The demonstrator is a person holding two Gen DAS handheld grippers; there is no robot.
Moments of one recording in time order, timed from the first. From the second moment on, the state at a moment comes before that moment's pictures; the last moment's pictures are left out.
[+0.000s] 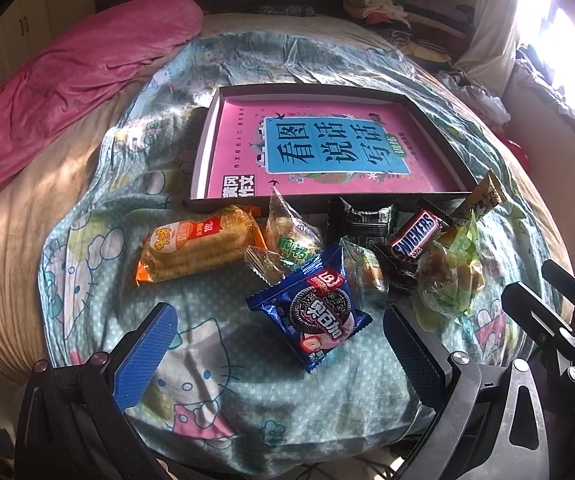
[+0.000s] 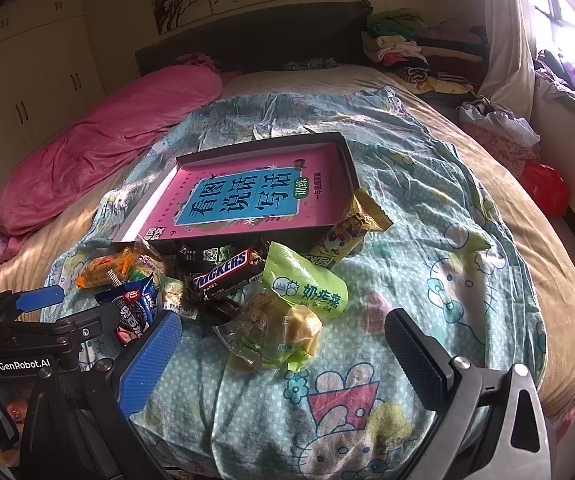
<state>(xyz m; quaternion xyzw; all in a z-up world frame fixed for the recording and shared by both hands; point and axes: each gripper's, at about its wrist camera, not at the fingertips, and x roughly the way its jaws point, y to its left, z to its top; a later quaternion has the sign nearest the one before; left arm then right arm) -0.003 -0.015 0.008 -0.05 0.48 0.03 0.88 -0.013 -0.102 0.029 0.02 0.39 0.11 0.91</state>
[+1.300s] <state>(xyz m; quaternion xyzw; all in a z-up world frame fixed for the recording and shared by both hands) 0.001 0.025 -0.022 -0.13 0.52 0.03 0.84 0.002 -0.116 0.009 0.05 0.43 0.10 0.90</state>
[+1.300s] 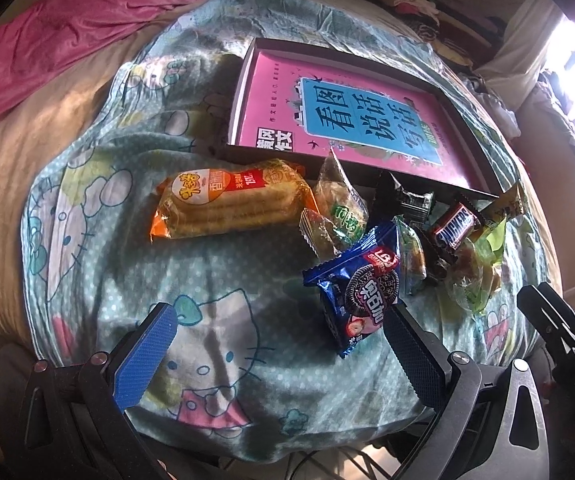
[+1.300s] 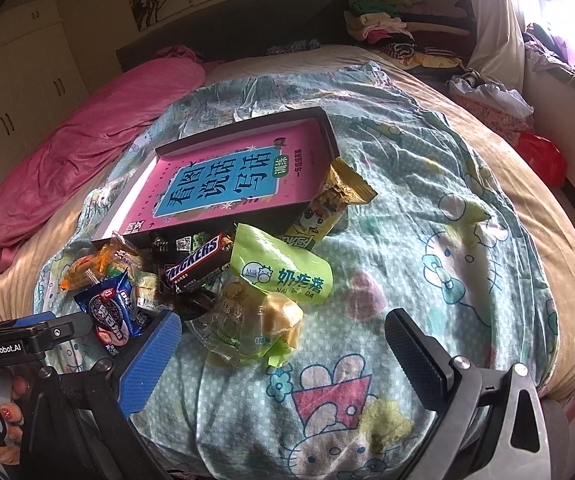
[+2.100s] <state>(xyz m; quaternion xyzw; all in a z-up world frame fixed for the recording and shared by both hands) 0.043 -0.017 -0.052 -0.15 0.58 0.01 0.80 0.032 -0.128 -0.027 0.09 0.48 0.11 0.87</state>
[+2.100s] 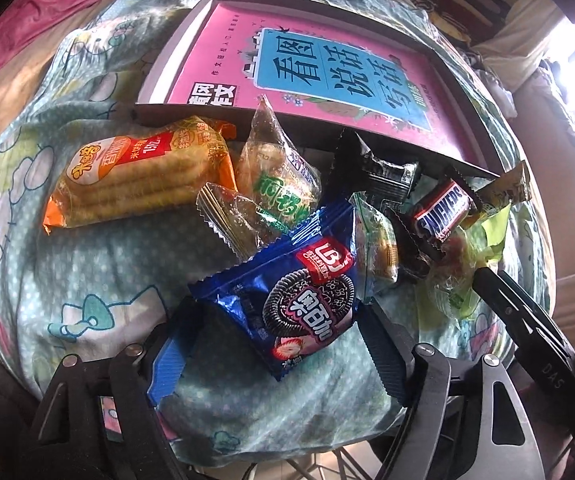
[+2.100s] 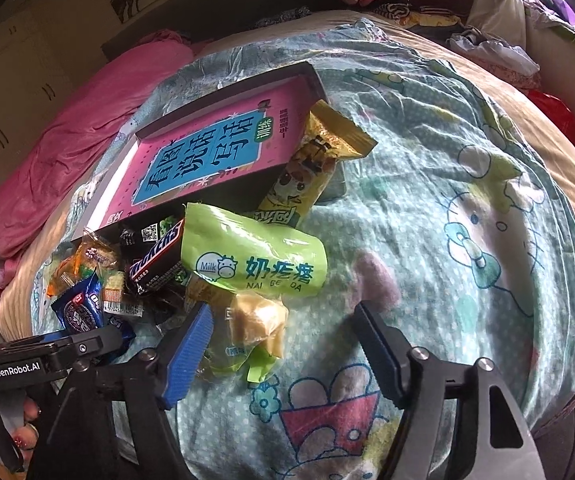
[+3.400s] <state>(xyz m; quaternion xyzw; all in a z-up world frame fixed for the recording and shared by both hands) 0.053 -0.013 -0.052 -0.16 0.57 -0.01 0.81 0.025 -0.126 -0.016 0.06 0.45 0.15 0.88</state>
